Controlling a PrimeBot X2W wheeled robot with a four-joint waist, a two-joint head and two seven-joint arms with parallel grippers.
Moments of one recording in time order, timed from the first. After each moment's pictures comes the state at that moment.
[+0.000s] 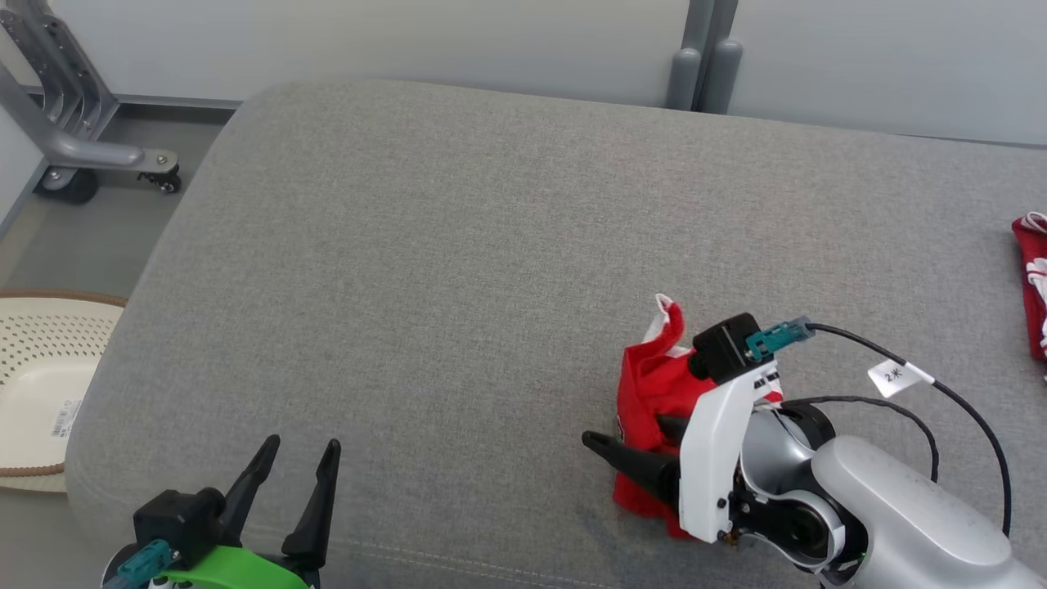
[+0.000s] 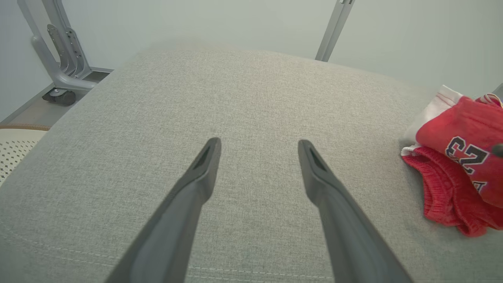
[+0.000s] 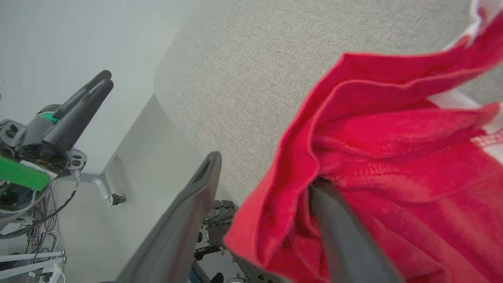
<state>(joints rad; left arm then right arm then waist) 0.04 0.41 -0.52 0.02 -0.73 0.12 -0.24 -0.29 -0.38 0.81 -0.04 0.96 -0.11 0.47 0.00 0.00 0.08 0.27</state>
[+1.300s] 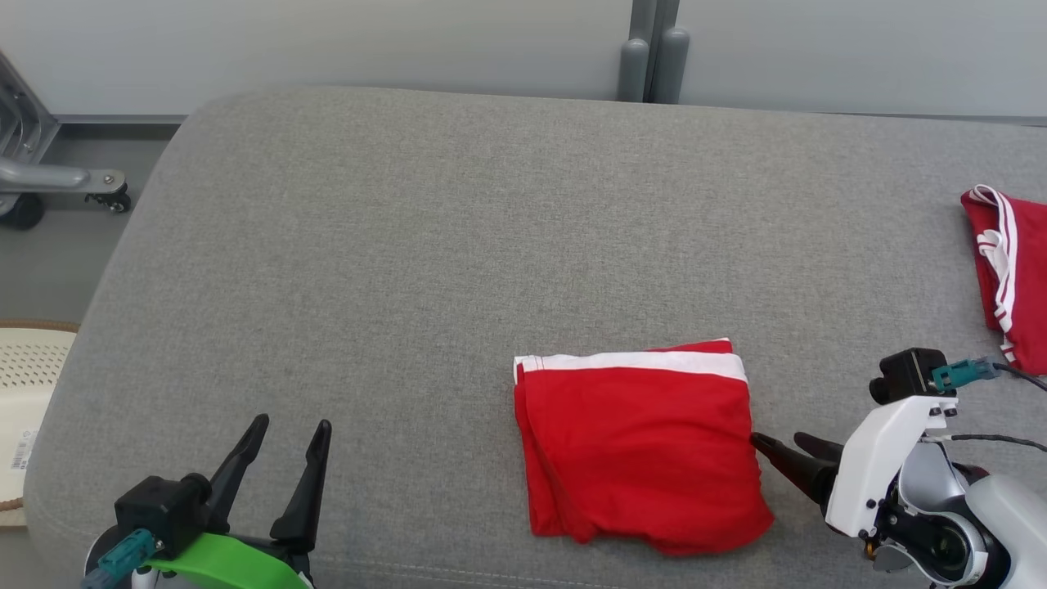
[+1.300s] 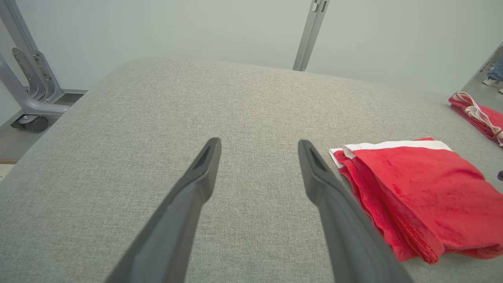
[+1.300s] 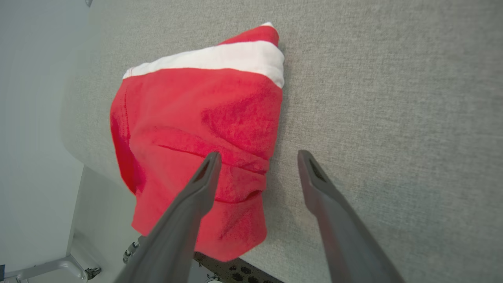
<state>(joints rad) 0.03 0.42 -0.48 -0.04 -0.71 0.11 -0.22 -0.09 -0.54 0.57 0.02 1.01 -0.13 0.44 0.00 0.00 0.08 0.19</state>
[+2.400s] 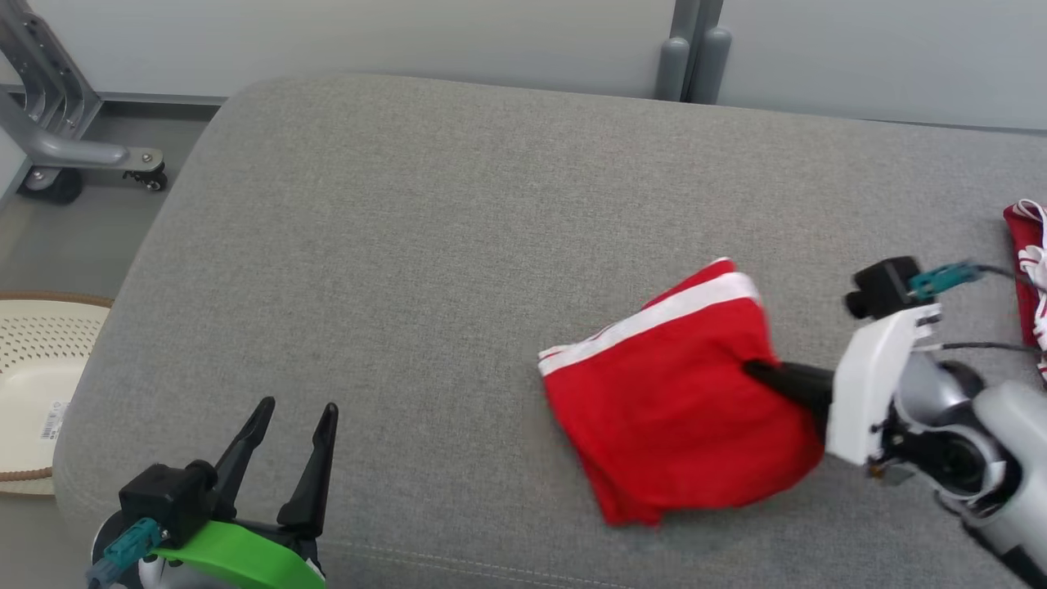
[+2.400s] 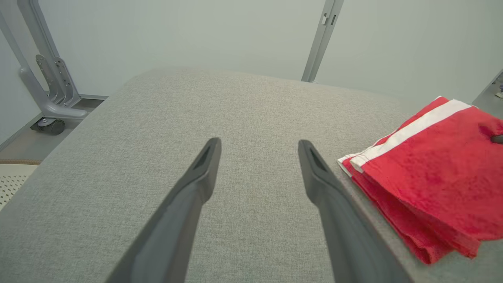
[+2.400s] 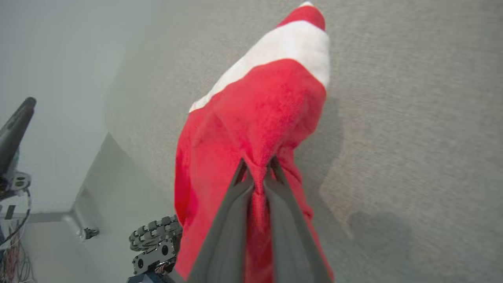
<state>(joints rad) 0.01 0.40 -0.47 -0.04 -0.68 0.12 -0.22 -0.27 -0.53 0.60 0.00 1.05 0.00 0.53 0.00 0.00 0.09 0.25</state>
